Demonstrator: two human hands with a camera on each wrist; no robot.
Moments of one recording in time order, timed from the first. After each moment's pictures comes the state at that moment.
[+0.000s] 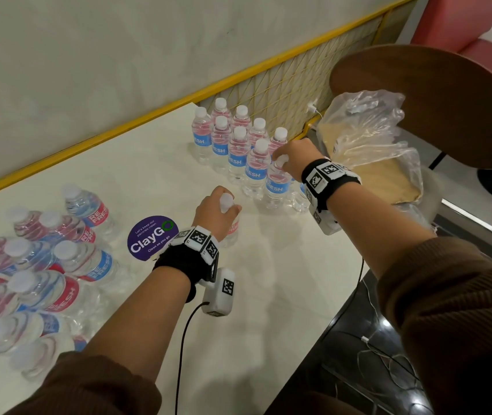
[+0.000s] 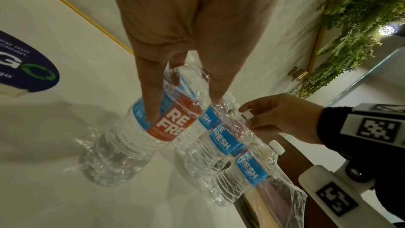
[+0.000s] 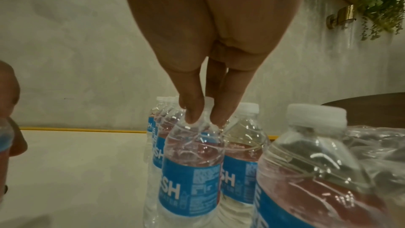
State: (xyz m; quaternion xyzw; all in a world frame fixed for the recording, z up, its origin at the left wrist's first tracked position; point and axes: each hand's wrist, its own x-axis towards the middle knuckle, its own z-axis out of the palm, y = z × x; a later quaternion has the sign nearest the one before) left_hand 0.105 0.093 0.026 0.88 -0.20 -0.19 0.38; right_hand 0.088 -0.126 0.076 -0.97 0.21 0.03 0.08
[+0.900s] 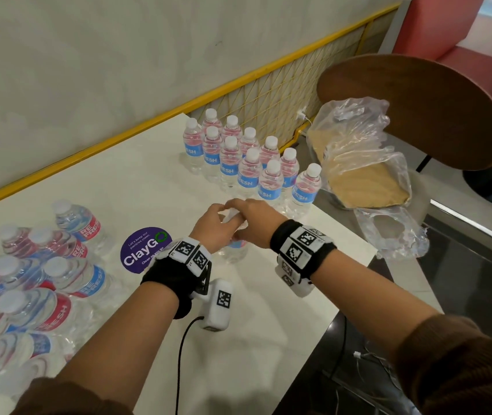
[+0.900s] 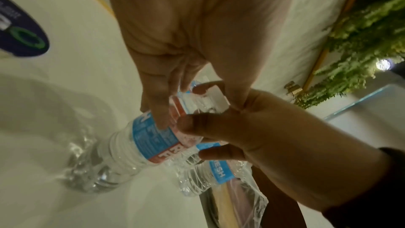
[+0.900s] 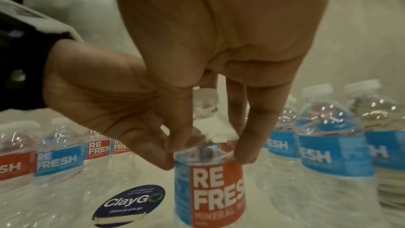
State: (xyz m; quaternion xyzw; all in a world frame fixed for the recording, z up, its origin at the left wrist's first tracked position) left_hand 0.097 0.090 0.033 0.81 -0.13 -0.33 0.47; right_hand 0.032 -0.018 0.060 -0.96 0.12 0.12 0.24
